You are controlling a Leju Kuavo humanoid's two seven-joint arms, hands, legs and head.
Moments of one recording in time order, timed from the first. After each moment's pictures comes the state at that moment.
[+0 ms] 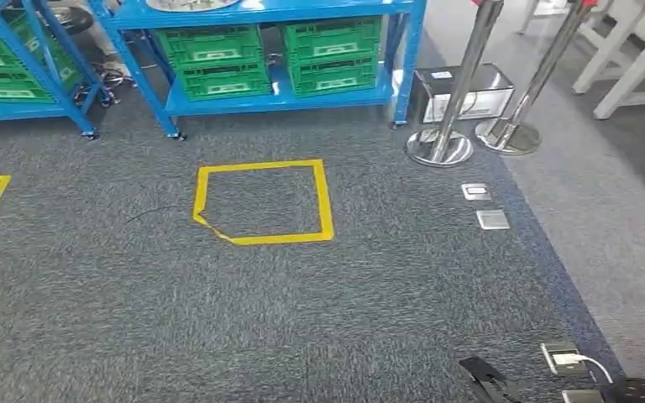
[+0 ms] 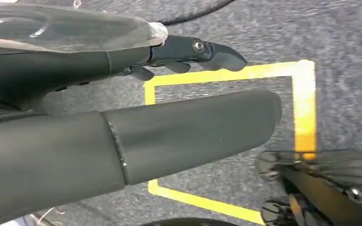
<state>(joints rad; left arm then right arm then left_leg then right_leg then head) -0.13 0.13 -1.20 -0.21 1.15 0.19 -0.02 -0.08 -0.07 0.32 -0.19 -0.27 -0.18 0.10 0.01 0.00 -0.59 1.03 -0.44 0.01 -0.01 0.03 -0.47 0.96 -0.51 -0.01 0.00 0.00</state>
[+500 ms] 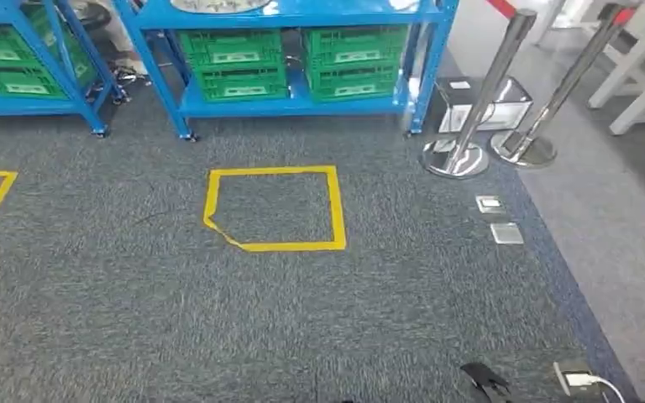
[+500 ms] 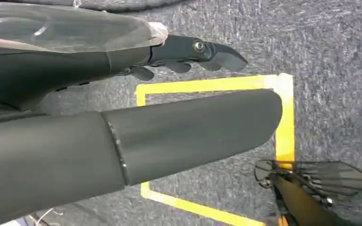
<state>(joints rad) -0.12 0.13 -1.20 -0.21 1.15 0.19 -0.02 -0.07 -0.07 0.32 -0.19 -0.27 -0.18 0.10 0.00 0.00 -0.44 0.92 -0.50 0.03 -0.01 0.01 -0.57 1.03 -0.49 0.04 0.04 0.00</state>
